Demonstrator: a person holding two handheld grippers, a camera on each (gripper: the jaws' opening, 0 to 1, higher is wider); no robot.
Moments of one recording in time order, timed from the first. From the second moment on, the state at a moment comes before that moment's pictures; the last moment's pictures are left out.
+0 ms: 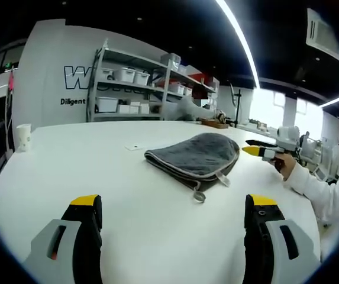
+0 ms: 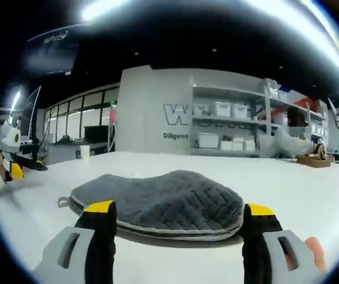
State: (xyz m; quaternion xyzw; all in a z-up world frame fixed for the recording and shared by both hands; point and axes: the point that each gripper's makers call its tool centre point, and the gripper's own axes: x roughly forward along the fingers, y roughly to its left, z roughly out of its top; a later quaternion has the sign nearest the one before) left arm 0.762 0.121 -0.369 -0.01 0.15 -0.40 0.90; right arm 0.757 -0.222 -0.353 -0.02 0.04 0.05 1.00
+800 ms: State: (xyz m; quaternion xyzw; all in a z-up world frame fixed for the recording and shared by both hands) left arm 0.759 0.119 -0.373 0.00 0.15 -0.40 0.90; right arm 0.756 -0.203 -0.361 -0.03 0.06 0.09 0.99
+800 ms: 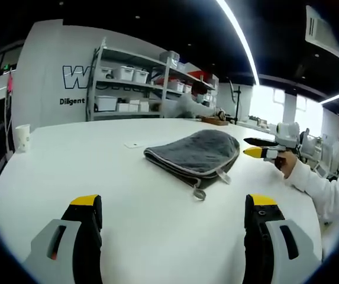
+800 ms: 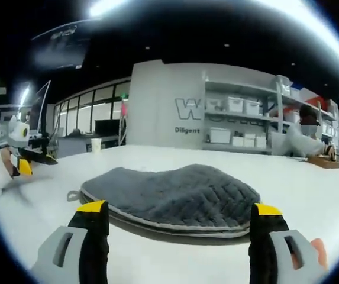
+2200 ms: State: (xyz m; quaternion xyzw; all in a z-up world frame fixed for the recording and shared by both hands) left arm 0.760 0.115 -0.372 0.00 0.15 -0.41 0.90; right arm 0.763 -0.071 -0.383 -0.22 0.05 0.19 0.96
